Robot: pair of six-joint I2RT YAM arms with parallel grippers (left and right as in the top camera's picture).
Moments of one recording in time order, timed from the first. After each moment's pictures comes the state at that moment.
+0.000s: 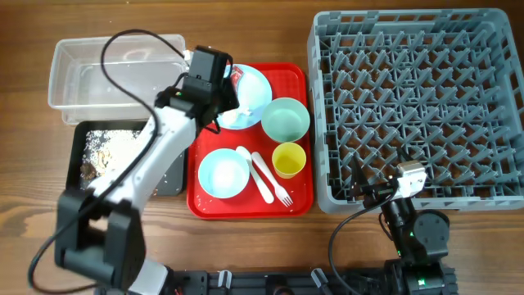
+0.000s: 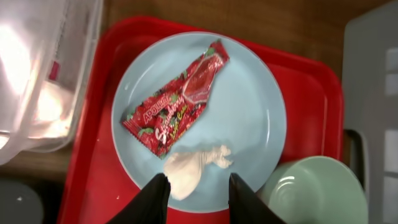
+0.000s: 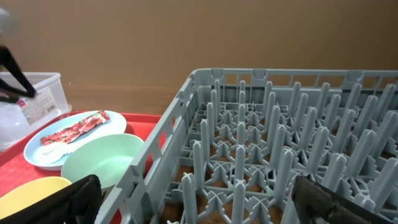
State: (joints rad) left arm -0.36 1.69 1.24 -0.51 -0.10 -0.55; right arm 0.11 0.09 0.01 0.00 -0.11 0.04
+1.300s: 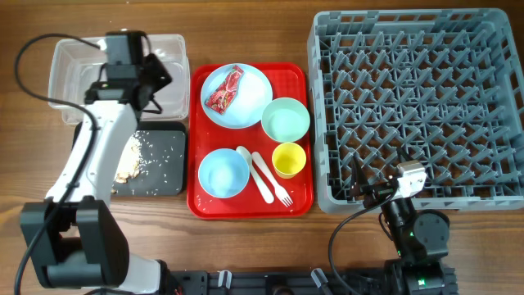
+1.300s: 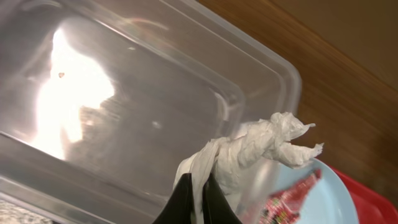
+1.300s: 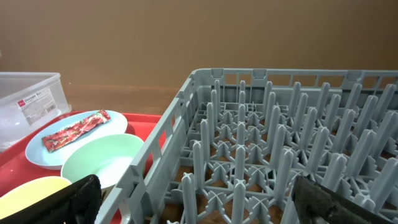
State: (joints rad) left arm 0.01 1.66 1.25 -0.46 -0.09 -0.53; right arm 0.11 0.09 0.01 0.00 -0.11 0.04
